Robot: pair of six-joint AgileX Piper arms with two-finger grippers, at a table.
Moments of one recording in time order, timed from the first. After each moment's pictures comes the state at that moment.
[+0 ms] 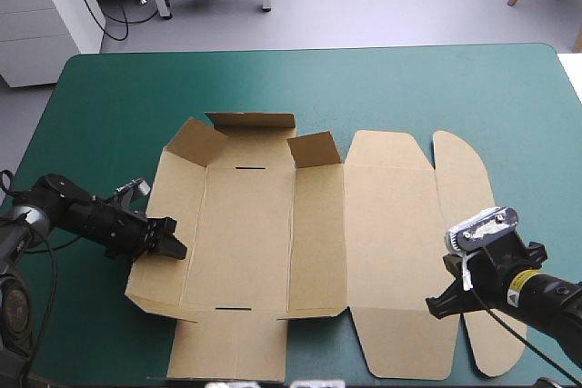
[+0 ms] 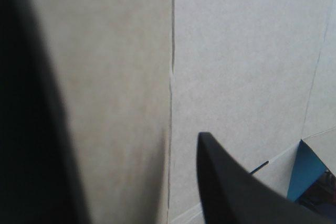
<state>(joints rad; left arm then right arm) 0.23 1.58 -0.84 -0.70 1.18 0.58 0.52 0.67 -0.74 -0.05 0.93 0.05</state>
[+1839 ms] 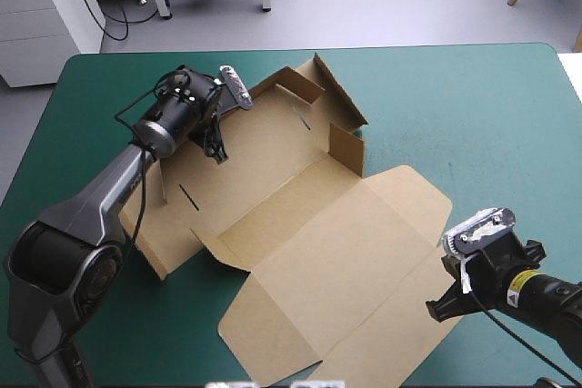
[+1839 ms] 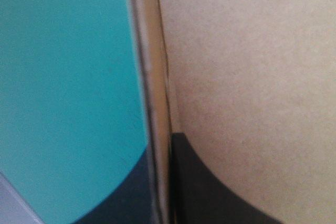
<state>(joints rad) -0.45 1.88 -1.73 0.41 1.11 0.43 0.52 0.67 -0.74 -0.04 0.93 0.01</state>
